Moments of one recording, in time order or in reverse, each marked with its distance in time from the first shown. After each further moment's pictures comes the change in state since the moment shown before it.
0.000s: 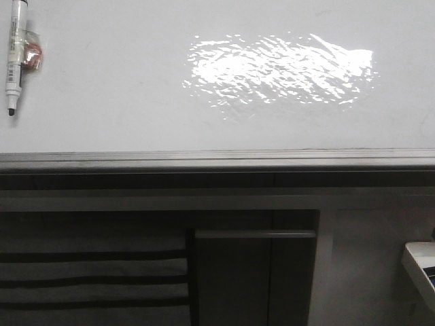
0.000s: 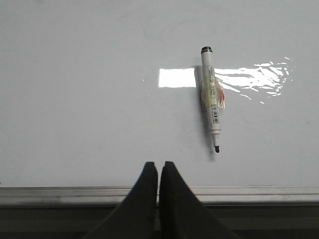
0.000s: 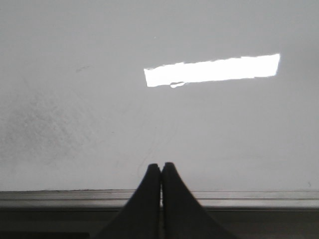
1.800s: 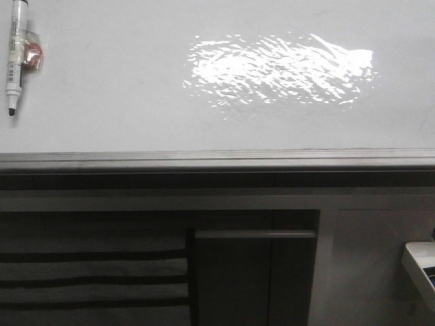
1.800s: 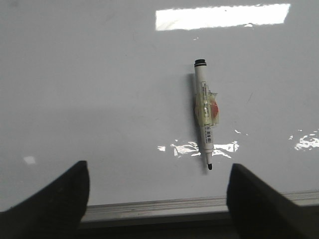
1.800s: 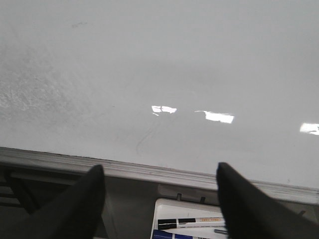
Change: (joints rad) left arm 0.000 0.394 -0.500 0.049 0.371 -0.007; right arm 0.000 0.456 -0.560 -0.114 0.534 0.000
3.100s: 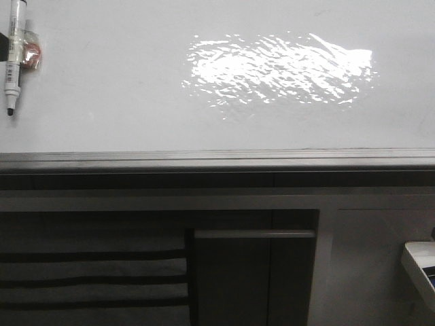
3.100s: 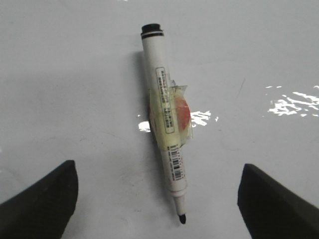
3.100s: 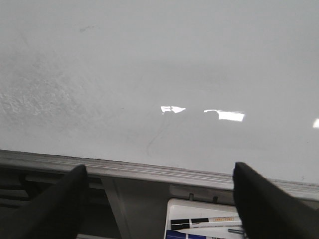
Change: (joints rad) left arm -0.167 0.723 -0.021 -0.037 -0.600 0.031; right arm 0.000 0.000 0.000 0.050 0.000 0.002
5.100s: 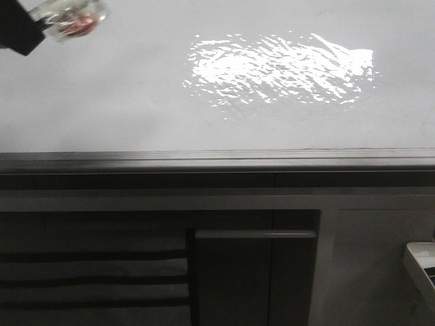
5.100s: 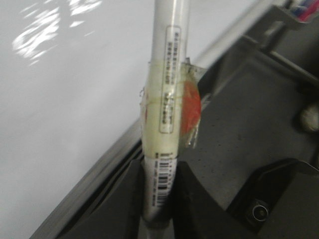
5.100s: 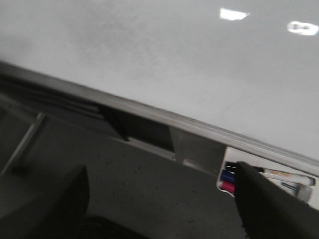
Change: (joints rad) left arm -0.237 0.033 -0.509 -0.238 1.061 0.563; right arm 0.074 0.420 -0.461 0.218 0.493 -0.215
